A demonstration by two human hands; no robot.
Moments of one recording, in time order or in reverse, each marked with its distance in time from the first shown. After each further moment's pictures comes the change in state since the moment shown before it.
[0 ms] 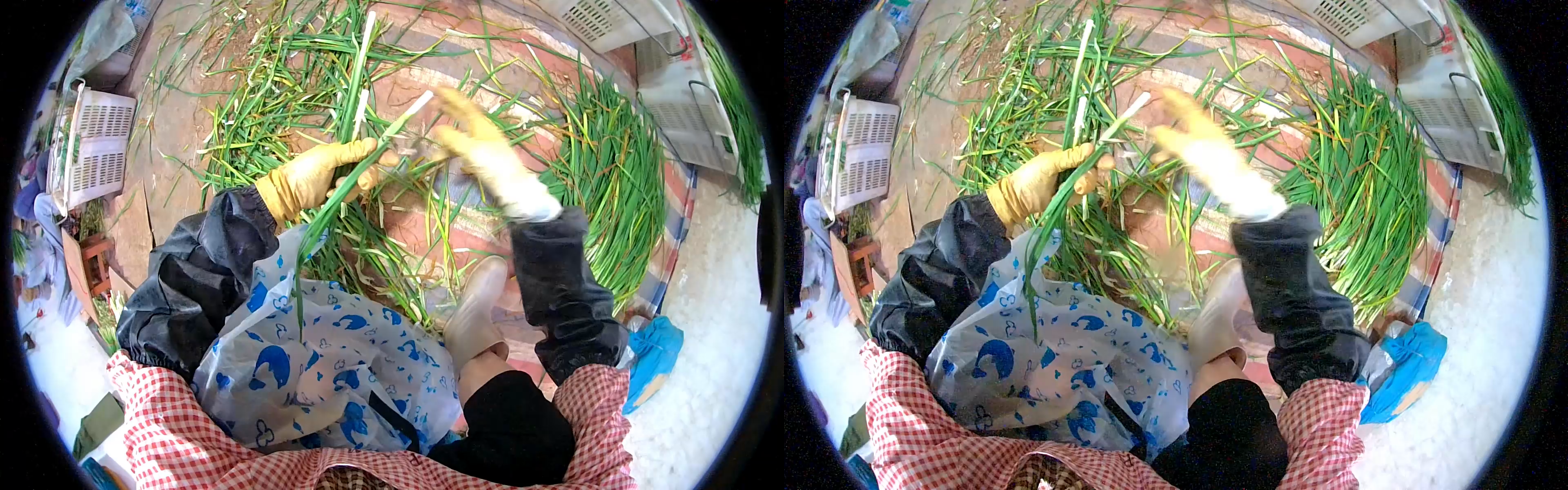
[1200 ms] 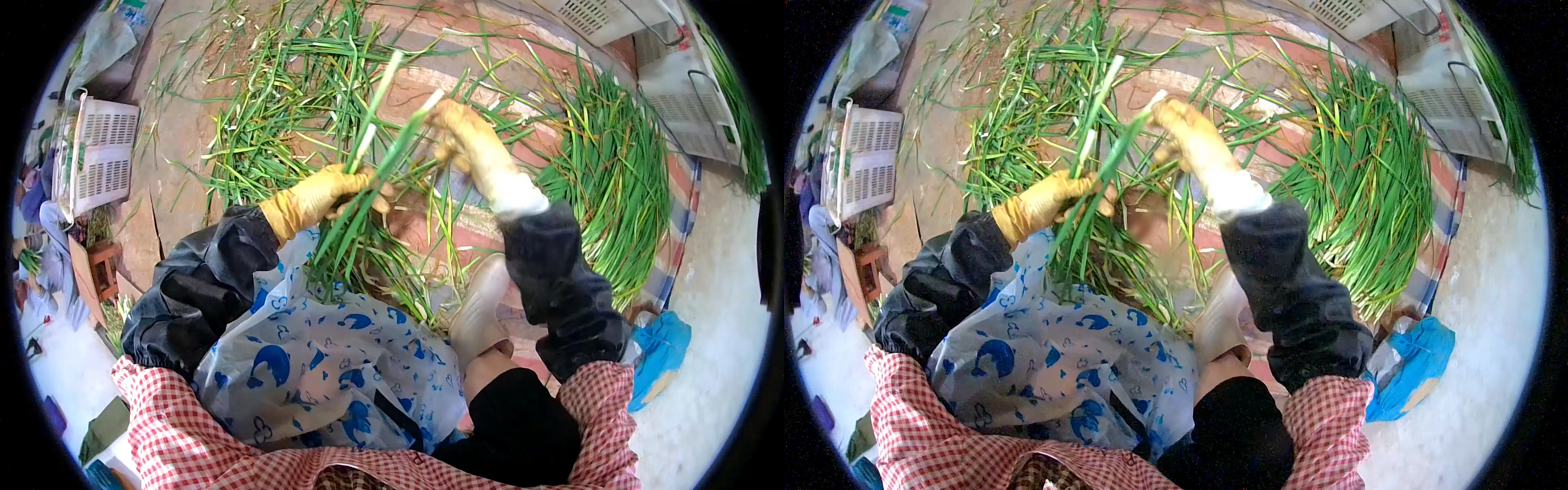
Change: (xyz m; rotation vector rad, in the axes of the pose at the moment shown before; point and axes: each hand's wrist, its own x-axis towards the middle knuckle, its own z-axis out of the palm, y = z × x) left_hand -0.007 -0.017 0.006 0.251 0.057 -0.044; right_hand -0.001 -0.004 0.004 0.220 0.080 0.175
